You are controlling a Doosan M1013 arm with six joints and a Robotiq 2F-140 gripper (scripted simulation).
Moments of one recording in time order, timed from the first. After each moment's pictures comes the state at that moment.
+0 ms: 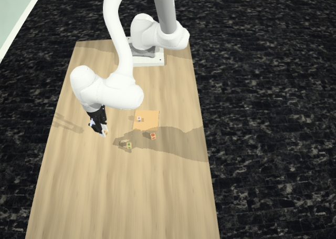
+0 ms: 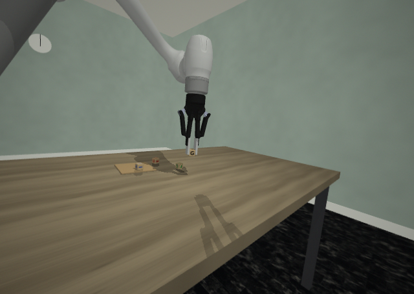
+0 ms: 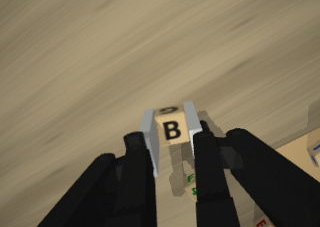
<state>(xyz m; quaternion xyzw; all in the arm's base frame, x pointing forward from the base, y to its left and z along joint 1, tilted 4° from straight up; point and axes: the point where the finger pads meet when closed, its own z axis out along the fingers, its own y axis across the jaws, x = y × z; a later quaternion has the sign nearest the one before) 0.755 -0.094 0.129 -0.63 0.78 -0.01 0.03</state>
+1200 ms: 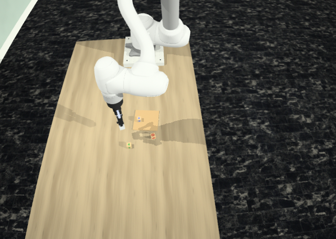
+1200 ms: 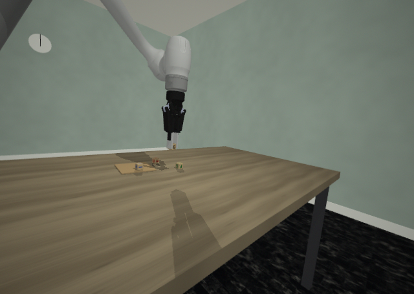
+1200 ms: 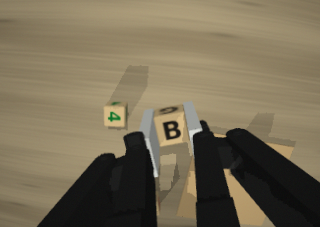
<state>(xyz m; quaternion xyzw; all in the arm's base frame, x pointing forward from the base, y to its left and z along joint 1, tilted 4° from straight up) 0.709 -0.008 0.139 -0.84 0.54 -0.02 0.03</state>
